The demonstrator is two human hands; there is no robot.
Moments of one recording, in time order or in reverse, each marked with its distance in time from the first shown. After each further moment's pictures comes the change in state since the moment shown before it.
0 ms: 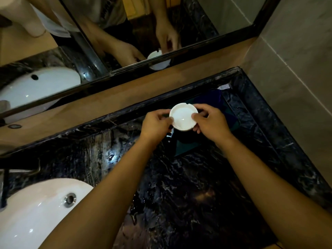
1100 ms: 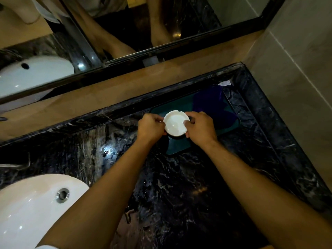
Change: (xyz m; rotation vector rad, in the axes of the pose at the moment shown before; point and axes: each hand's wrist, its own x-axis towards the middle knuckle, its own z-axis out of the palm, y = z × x) left_hand 0.023 -0.037 0.003 0.263 0.073 -0.056; right_hand 0.016 0.042 0.039 -0.390 0.021 -0.062
